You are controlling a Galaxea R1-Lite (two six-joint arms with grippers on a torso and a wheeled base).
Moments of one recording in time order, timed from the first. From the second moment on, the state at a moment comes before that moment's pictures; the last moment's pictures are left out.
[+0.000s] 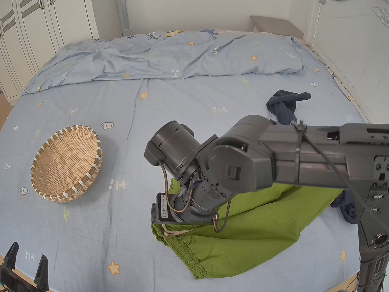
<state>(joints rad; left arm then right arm) 0.00 0.02 -0.02 -0.01 0.05 0.00 0.96 2.29 -2.00 0.81 -0.01 0.75</state>
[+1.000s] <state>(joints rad) 0.00 0.02 -0.02 0.00 0.04 0.00 0.54 1.55 -1.80 0.73 0.20 0.74</state>
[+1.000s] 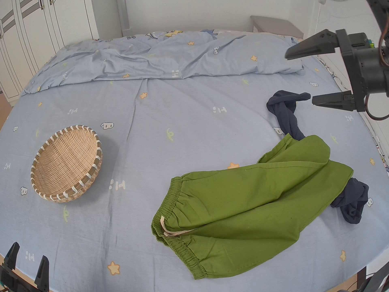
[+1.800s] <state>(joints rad) -0.23 0.66 -0.48 0.07 -0.30 -0.43 0.40 1.23 -1.09 0.26 0.33 0.63</state>
